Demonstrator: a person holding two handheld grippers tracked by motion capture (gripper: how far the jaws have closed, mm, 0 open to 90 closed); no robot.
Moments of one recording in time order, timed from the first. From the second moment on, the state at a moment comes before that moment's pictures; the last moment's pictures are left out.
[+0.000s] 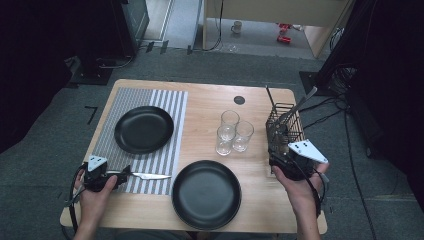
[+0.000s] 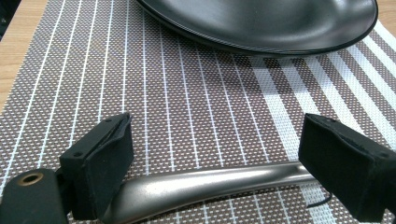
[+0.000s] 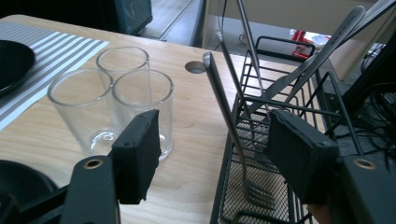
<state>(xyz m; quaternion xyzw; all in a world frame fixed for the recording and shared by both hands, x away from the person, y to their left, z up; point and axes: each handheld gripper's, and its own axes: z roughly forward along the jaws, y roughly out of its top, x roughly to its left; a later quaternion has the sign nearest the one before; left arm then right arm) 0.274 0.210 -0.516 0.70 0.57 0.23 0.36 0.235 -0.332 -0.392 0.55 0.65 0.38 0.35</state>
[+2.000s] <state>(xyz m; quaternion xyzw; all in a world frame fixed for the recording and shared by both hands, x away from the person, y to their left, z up) 0.272 0.212 -0.516 0.69 0.58 0.23 0.37 0.229 -0.337 -0.404 0.55 0.62 0.40 0.39</state>
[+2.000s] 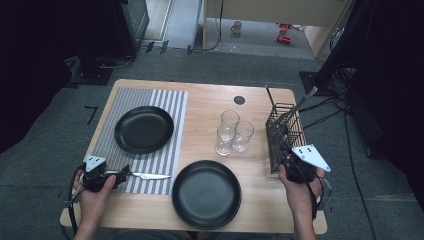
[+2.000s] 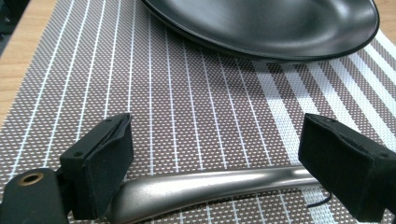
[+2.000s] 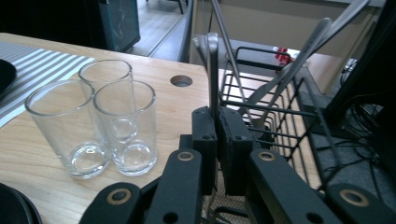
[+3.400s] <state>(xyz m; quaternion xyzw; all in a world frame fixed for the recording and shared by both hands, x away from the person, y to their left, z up) 0.274 0.176 -0.472 0.70 0.53 0.24 0.41 0.211 -0.345 -0.344 0.54 0.56 0.47 0.42</state>
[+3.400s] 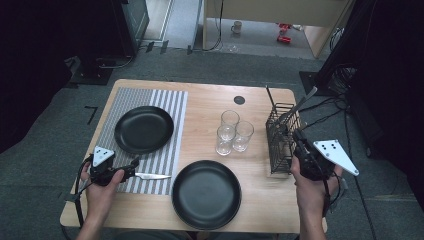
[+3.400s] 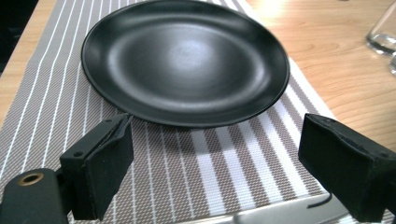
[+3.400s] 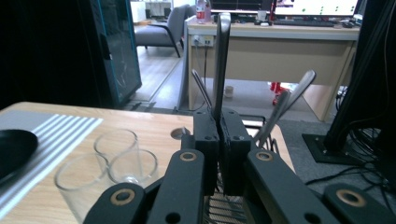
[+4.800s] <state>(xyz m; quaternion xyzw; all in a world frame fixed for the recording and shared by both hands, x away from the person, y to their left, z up) 0.277 0.111 -0.450 0.73 0.46 0.22 0.45 0.217 -0.277 -0.322 0.48 0.59 0.52 0.39</state>
